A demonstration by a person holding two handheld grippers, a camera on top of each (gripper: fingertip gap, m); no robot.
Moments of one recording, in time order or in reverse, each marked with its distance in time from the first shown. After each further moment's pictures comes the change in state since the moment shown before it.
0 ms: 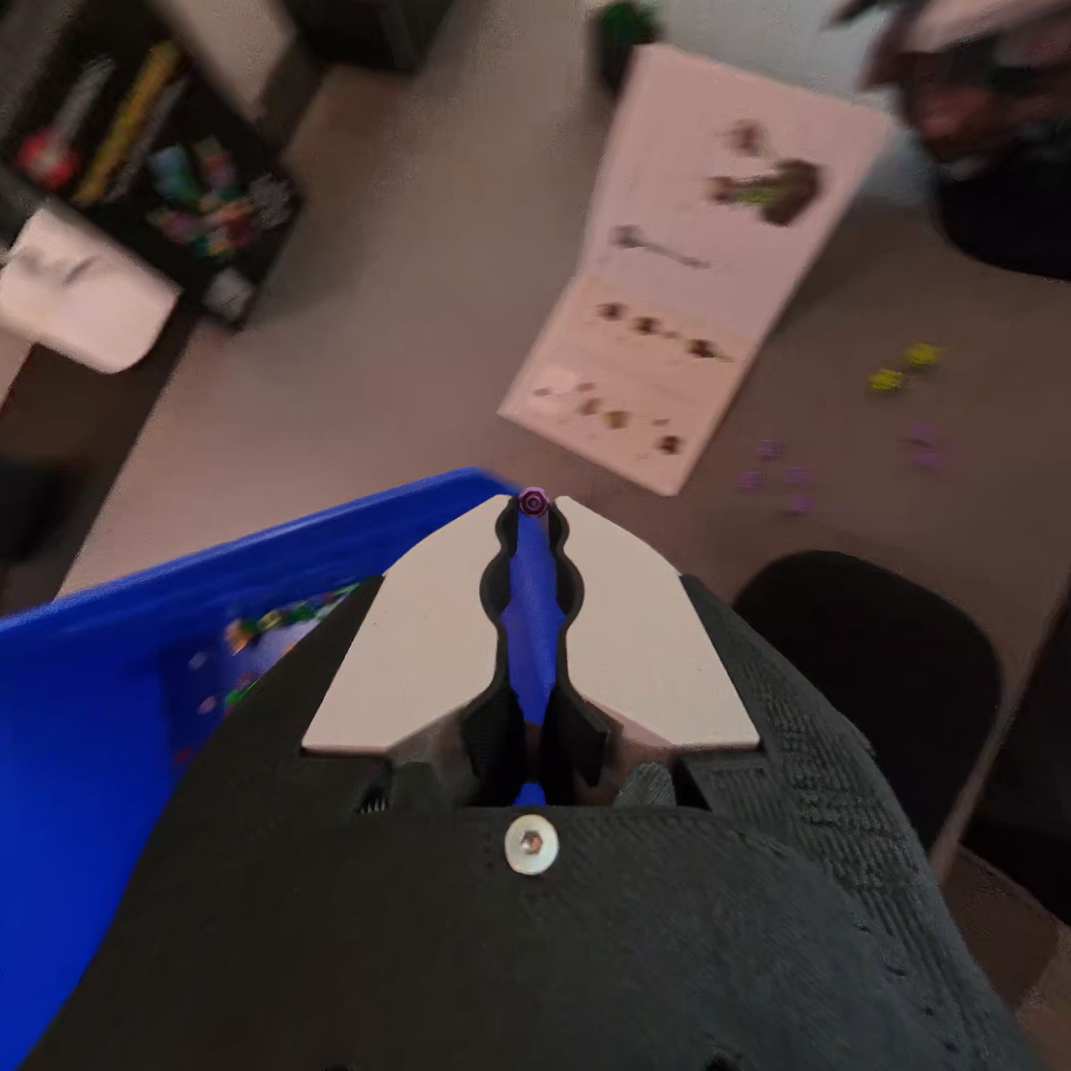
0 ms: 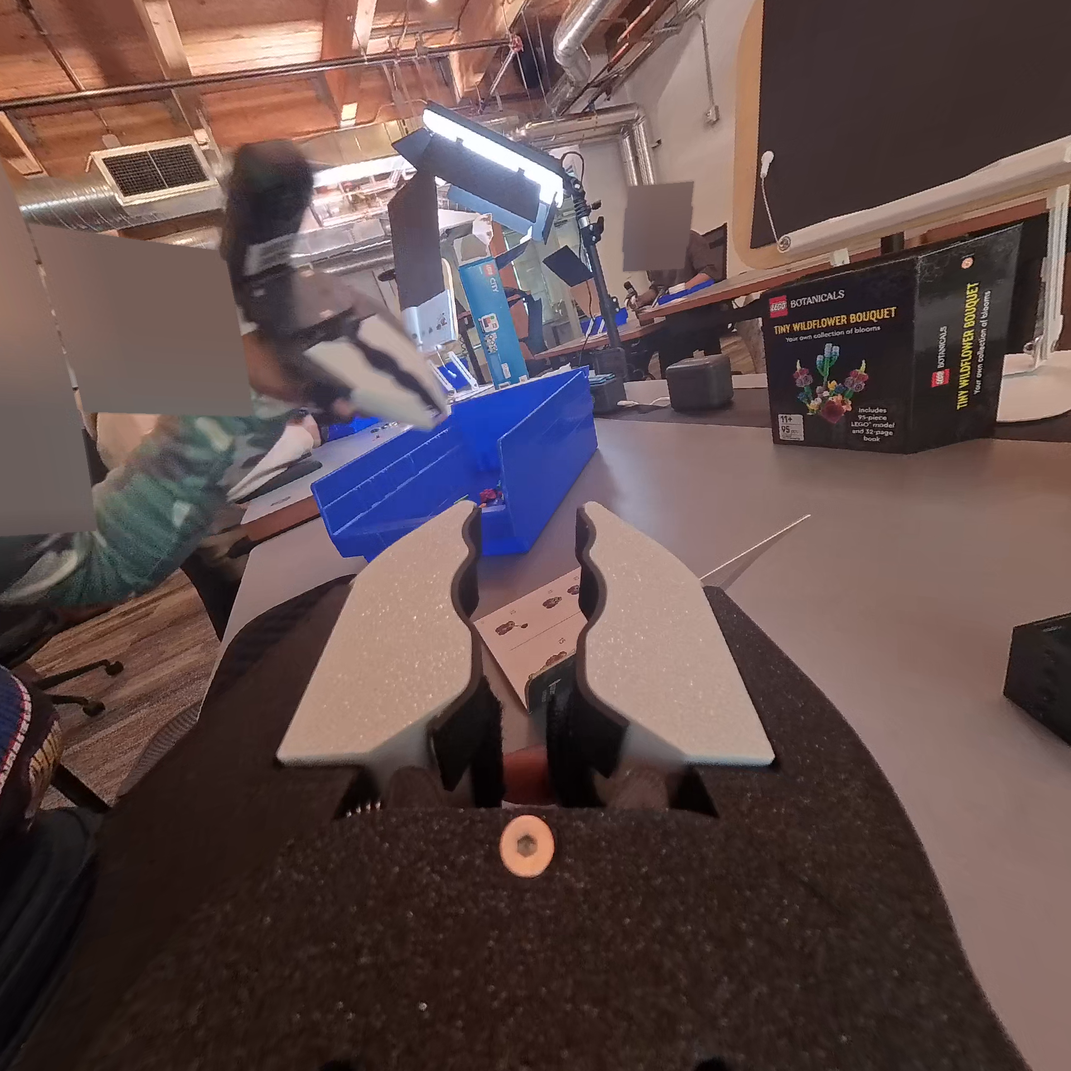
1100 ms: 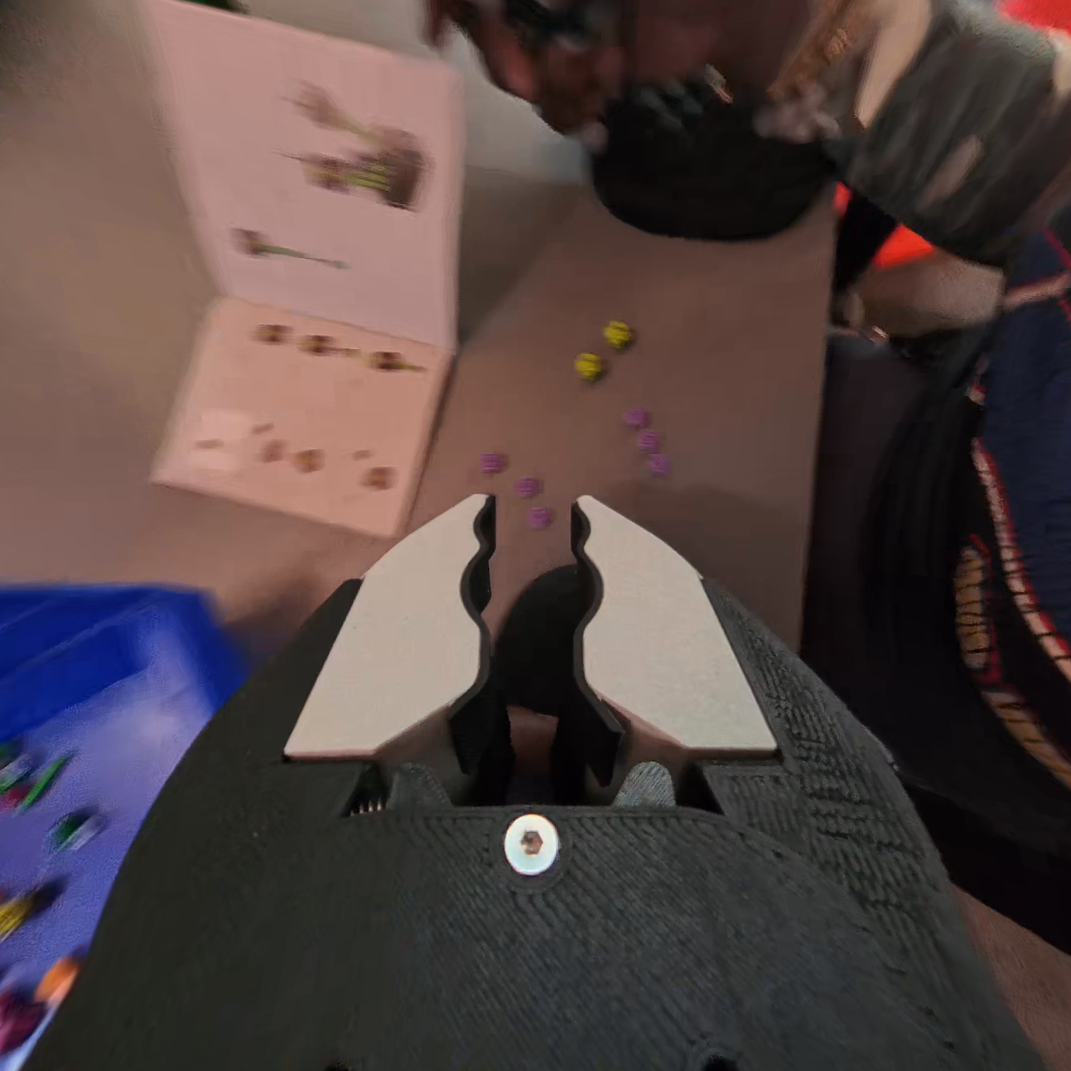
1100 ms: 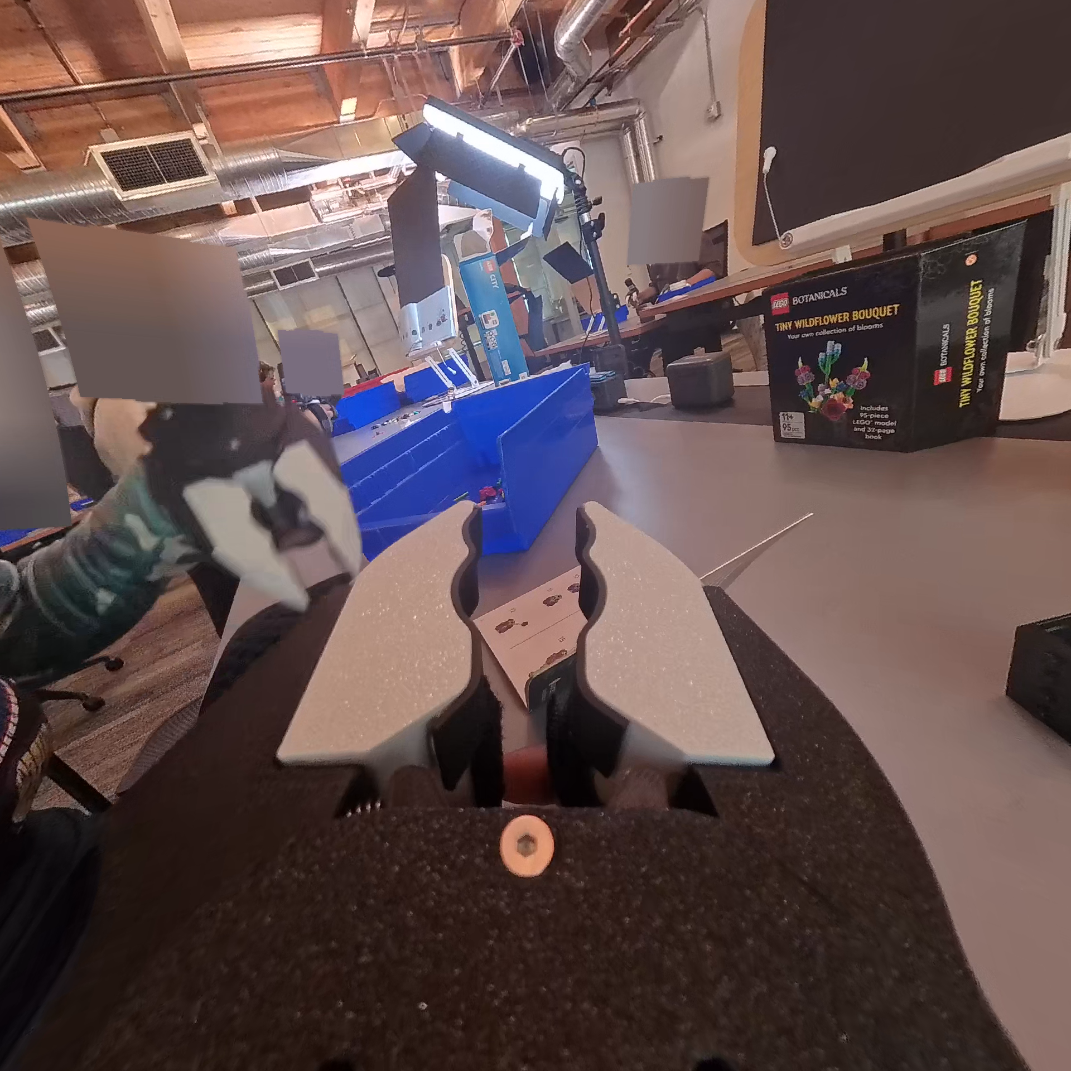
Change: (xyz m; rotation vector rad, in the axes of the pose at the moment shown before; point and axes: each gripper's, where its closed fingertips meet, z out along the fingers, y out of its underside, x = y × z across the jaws) left arm 0.148 0.016 0.038 0.045 0.338 0.123; right arm -0.001 0.001 0.001 -0.006 -0.001 -0.002
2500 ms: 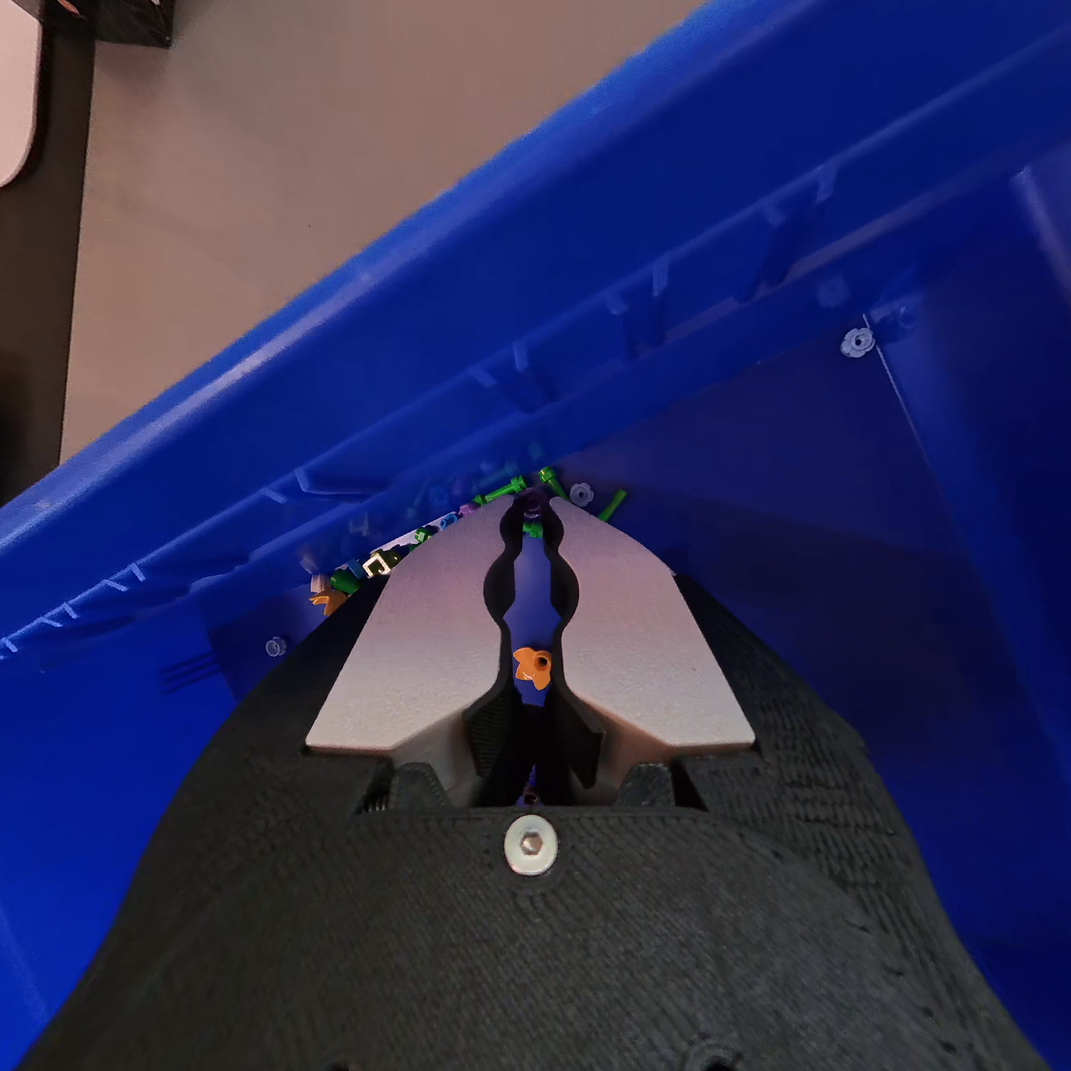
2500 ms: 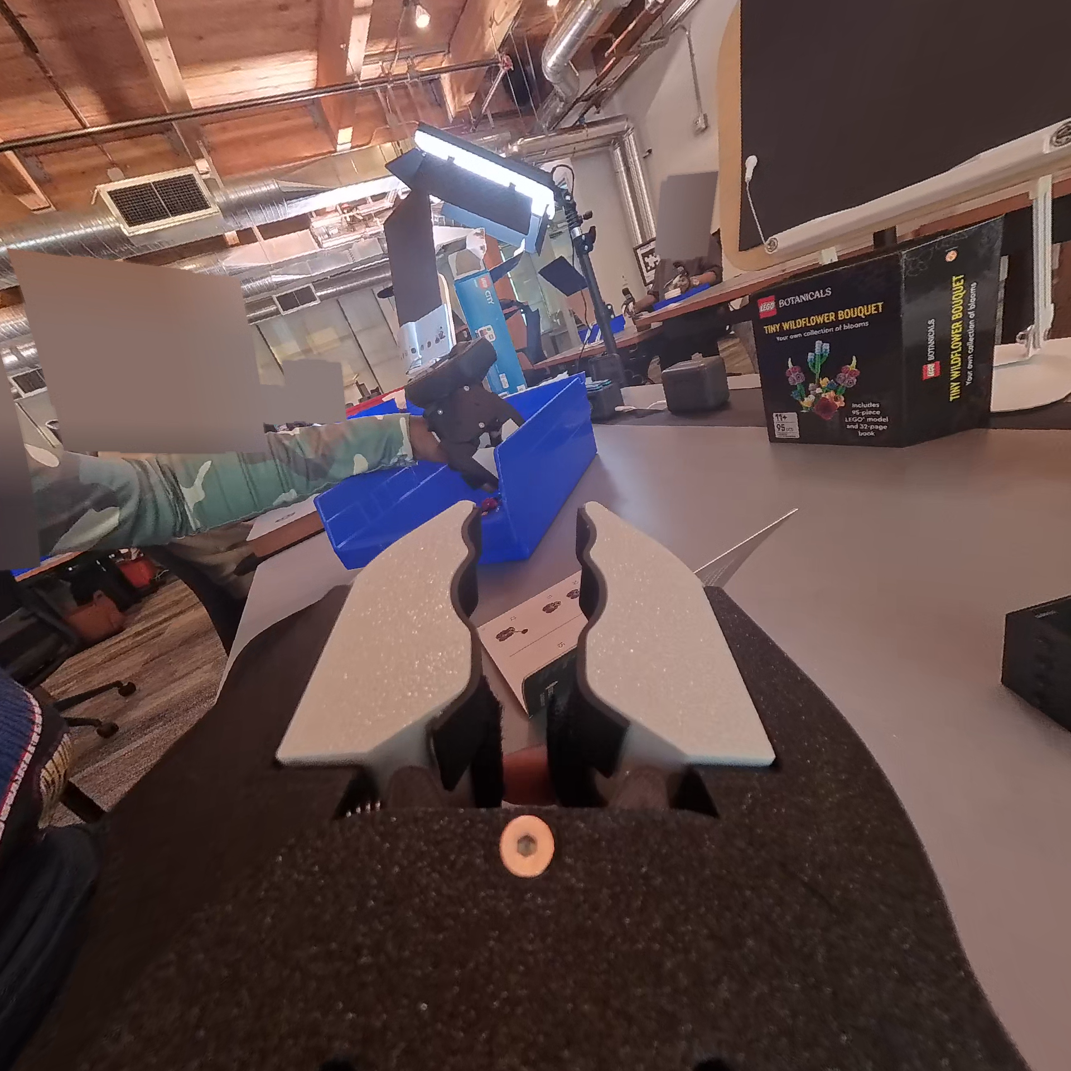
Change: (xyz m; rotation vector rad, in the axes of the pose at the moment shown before) left arm -0.245 0.125 -0.029 -0.258 -0.278 0.052; right arm 0.005 -0.003 -0.003 0.025 0.008 0.038
